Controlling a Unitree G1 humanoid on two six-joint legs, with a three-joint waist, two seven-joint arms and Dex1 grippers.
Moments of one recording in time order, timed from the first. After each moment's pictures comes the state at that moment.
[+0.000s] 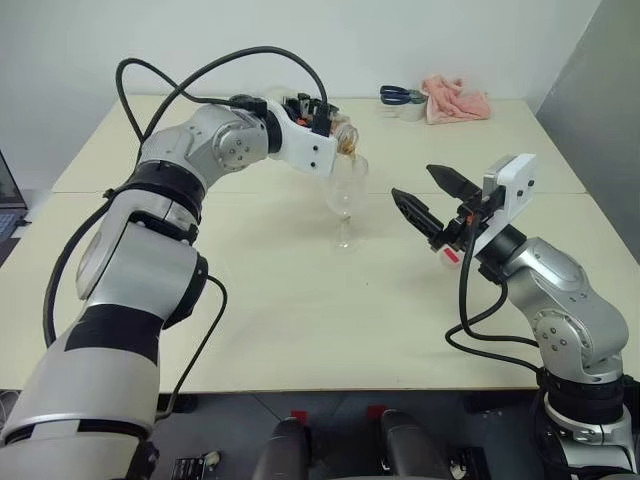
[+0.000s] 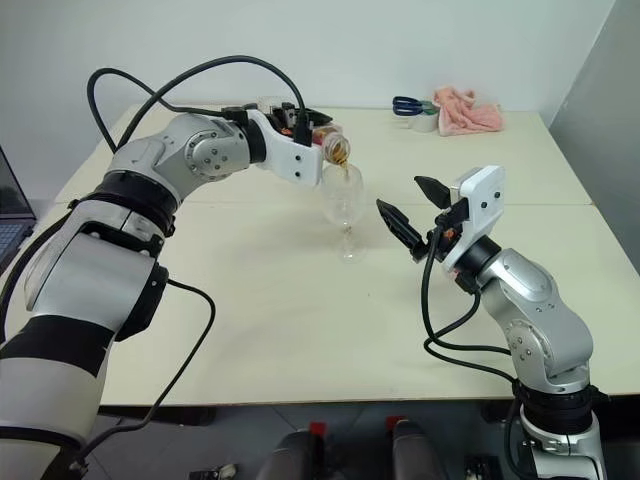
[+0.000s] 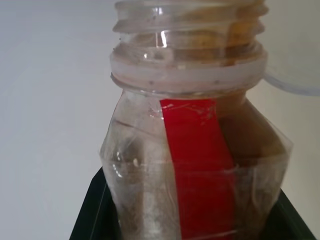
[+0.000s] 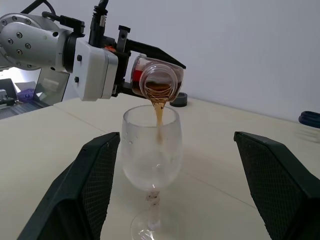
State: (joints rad) left arm -1.50 0.53 -0.52 1.24 0.73 -0.80 -0.29; right arm -0.41 -0.41 -0.08 -0.51 0.55 0.60 0.39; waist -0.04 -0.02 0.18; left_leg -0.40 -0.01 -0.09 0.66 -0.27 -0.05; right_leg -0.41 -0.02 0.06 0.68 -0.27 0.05
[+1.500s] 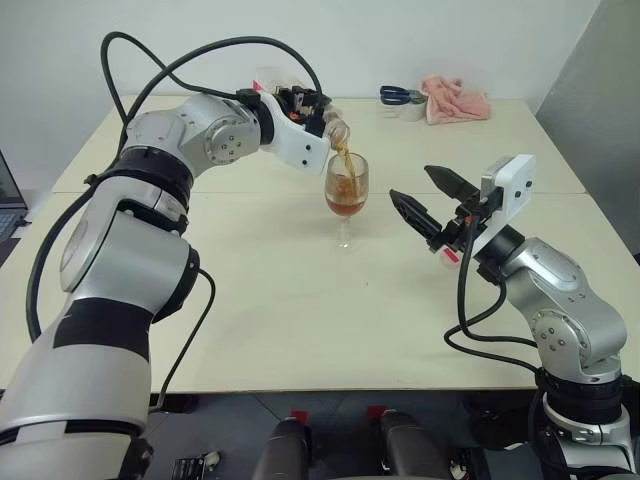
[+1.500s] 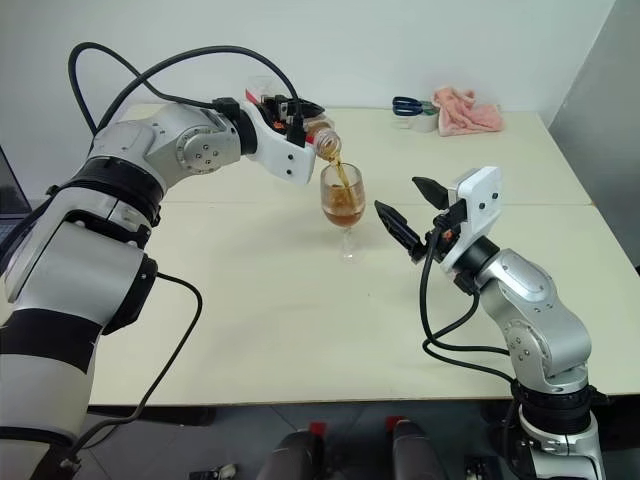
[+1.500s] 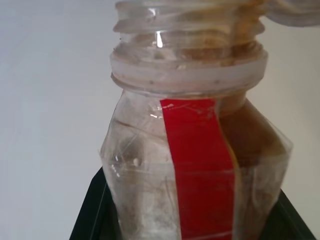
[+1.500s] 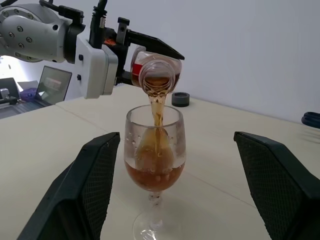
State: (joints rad) left arm -1.54 0.56 -0.59 1.27 0.84 -0.81 -0.18; right arm -0.41 -0.41 -0.07 -0.51 0.54 0.60 0.41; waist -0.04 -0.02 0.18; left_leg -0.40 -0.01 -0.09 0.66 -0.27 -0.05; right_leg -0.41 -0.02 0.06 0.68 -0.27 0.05
